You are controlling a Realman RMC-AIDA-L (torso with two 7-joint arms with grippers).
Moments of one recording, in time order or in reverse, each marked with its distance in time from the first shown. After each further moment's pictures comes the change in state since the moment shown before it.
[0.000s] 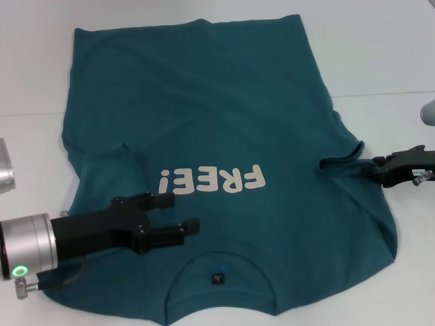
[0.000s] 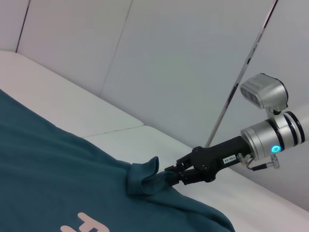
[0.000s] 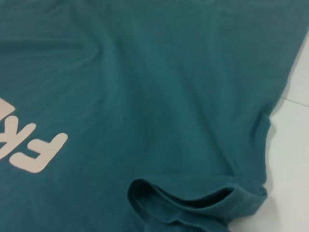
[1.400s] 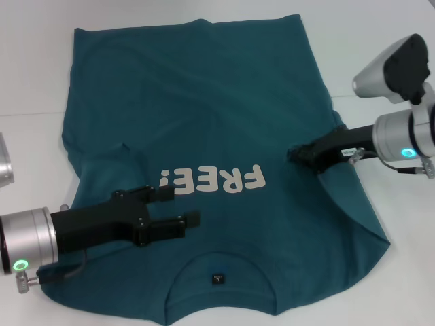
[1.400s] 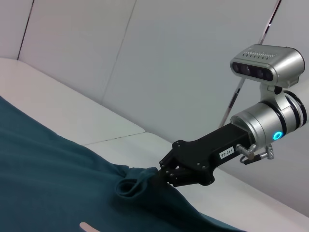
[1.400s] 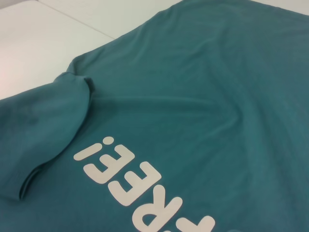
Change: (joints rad) left arm -0.010 0.001 -0.007 -0.001 -0.012 -0.003 0.000; right arm 0.157 0.040 -0.044 -0.026 0.003 -0.198 0.030
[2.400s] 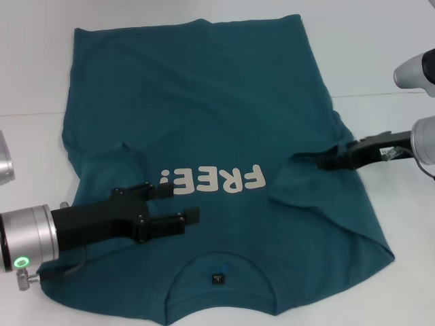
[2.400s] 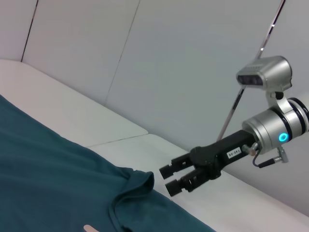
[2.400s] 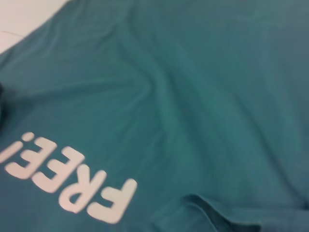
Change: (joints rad) left arm -0.004 0.000 -0.003 -0.001 -0.002 -0.011 0.000; right arm -0.077 -0.029 -0.017 -0.062 -0.052 0.040 0.250
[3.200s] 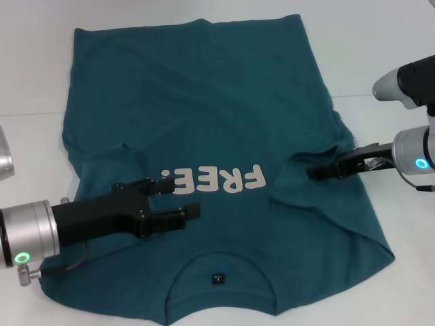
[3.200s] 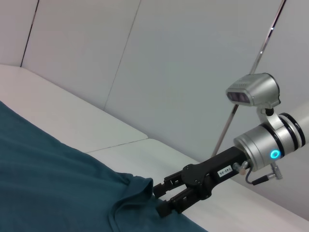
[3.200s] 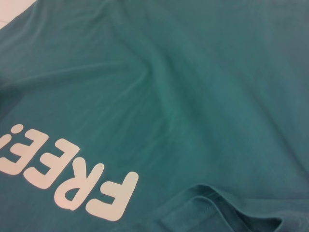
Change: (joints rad) left arm -0.007 0.001 0.000 0.000 -0.011 -0.002 0.000; right arm 0.037 0.023 -0.005 0.098 -0.040 0.104 0.027
